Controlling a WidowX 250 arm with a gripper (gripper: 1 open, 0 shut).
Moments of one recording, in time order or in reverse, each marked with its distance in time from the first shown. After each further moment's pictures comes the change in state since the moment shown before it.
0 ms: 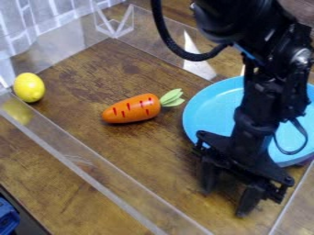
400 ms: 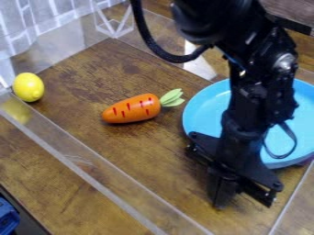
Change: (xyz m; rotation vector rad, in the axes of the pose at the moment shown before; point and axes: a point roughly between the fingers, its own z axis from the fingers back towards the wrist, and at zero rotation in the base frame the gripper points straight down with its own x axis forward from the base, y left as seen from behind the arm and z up) arm -0.017 0.008 0.000 0.011 0.001 -0.041
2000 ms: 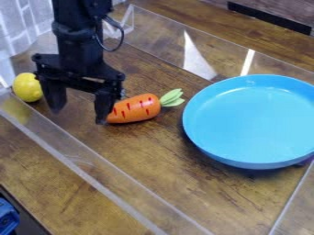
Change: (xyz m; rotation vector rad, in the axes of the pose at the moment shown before) arm -0.033 0.171 0.039 0.040 -0.114 0.453
